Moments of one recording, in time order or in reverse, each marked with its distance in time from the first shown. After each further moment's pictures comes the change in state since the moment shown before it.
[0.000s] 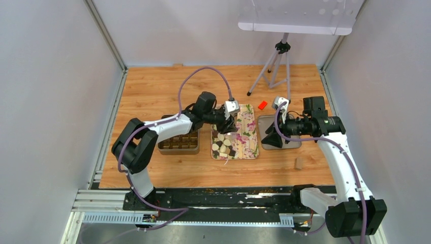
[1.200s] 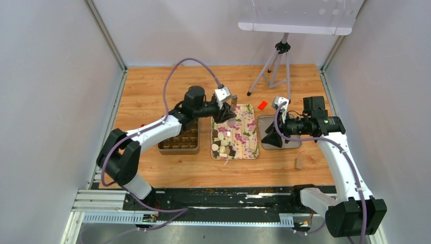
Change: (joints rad) left arm 0.032 -0.129 -0.013 0.106 -0.048 -0.145; right arm 0.000 0.000 -0.002 0.010 0.000 0.000
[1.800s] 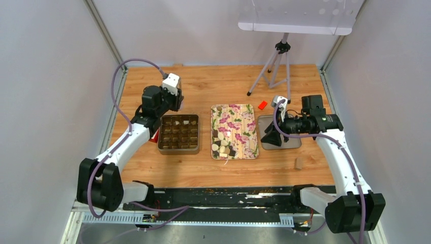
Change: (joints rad) left arm 0.370 -0.342 -0.202 -0.091 -0.425 -0.032; right arm 0.000 0.034 0.000 0.013 -0.002 0.010
